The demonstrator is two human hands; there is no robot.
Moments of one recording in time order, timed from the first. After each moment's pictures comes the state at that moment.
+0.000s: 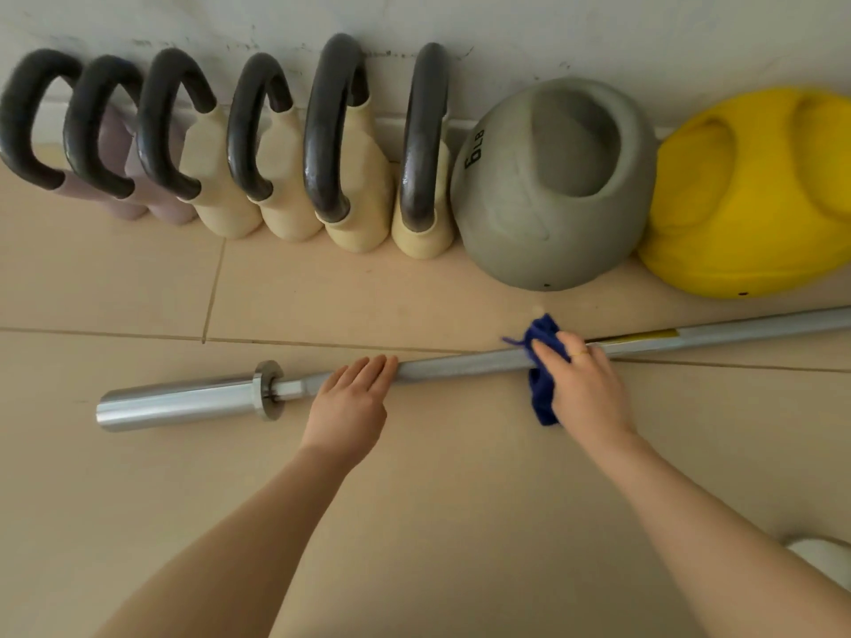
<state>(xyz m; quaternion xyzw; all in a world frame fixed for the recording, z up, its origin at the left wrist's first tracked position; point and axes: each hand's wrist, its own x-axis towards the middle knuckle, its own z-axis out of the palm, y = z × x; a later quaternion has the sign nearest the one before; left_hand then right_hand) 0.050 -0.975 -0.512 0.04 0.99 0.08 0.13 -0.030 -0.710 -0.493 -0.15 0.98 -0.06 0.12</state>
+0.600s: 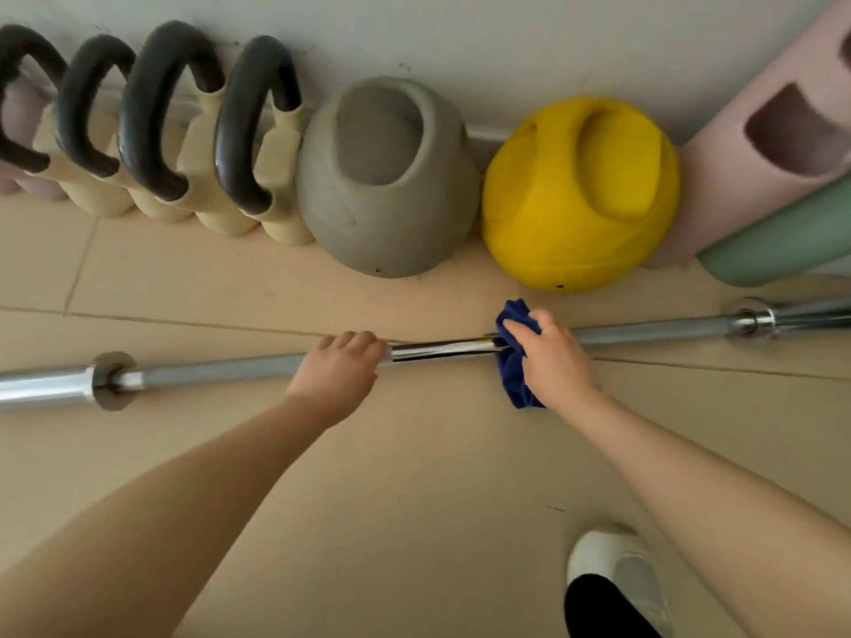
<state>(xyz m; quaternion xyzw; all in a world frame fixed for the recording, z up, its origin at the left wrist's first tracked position) -0.006 -0.812 -0.481 0.06 0.98 0.04 0.18 -0.087 -0.555 -0.478 -0.15 0.96 -0.09 0.22</state>
